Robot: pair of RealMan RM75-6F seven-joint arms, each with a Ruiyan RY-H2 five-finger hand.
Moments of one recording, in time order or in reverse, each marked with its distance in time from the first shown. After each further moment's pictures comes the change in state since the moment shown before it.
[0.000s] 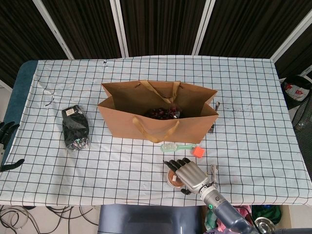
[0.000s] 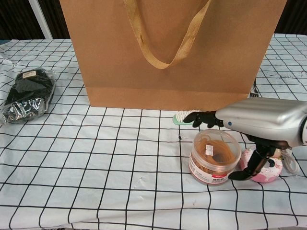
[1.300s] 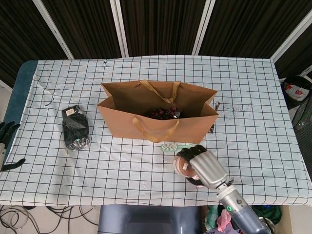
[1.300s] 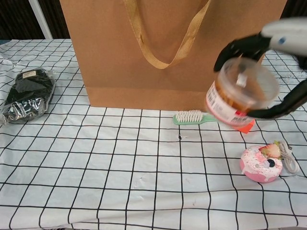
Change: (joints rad) left arm 0.011 -0.014 -0.027 -0.015 -0.014 -0.024 0.036; right arm -0.084 0.226 -0.036 -0.157 -0.335 0.284 0.233
